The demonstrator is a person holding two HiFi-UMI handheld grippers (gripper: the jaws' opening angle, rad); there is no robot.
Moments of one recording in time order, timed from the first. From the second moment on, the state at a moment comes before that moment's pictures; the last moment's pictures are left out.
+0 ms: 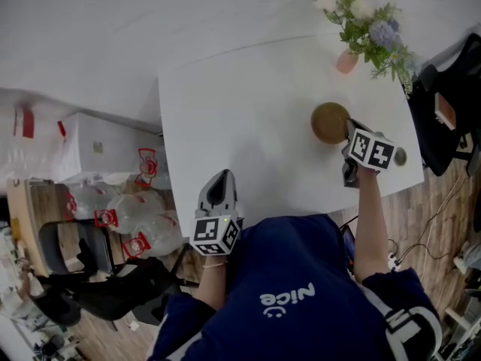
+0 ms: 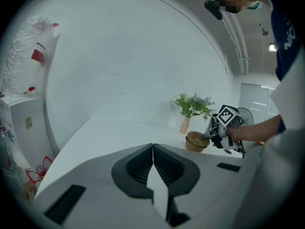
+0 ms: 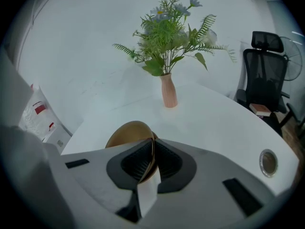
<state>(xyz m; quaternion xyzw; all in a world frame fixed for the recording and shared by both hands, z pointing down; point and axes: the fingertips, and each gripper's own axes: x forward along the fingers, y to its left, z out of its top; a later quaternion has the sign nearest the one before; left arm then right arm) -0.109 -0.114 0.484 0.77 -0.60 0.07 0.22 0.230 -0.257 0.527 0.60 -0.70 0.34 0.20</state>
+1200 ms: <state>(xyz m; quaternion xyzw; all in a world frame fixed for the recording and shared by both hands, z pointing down) -0.105 -0.106 0.481 0.78 -0.59 0.06 0.21 0.215 -0.240 0.477 0.61 -0.74 0.21 0.19</state>
